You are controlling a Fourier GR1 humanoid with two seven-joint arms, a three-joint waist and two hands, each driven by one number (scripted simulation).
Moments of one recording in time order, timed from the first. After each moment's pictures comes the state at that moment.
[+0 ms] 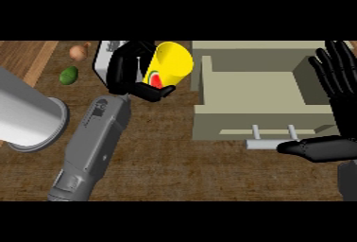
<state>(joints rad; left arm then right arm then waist) -0.82 0.02 0.12 -0.79 0.12 -0.02 -0.65 -0.25 -0.23 -0.15 -1.86 -0.12 0.18 0.12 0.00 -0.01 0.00</state>
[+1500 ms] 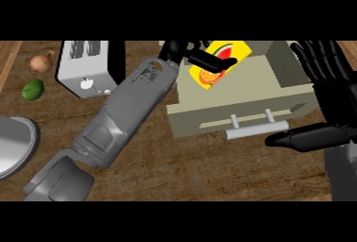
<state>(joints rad) -1.33 0.00 -0.30 -0.31 0.30 0.28 -0.20 -0.36 -0.22 -0.12 -1.79 -0.14 0.22 0.07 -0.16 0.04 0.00</state>
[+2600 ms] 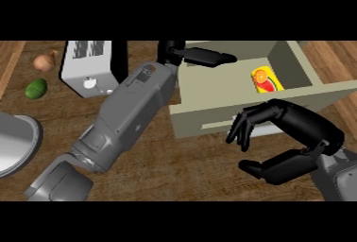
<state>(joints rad) -1.27 0.00 -0.28 -0.41 0.61 0.30 -0.46 -0.36 -0.34 0.16 -1.79 -0.23 0.61 0.19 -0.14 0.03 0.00</state>
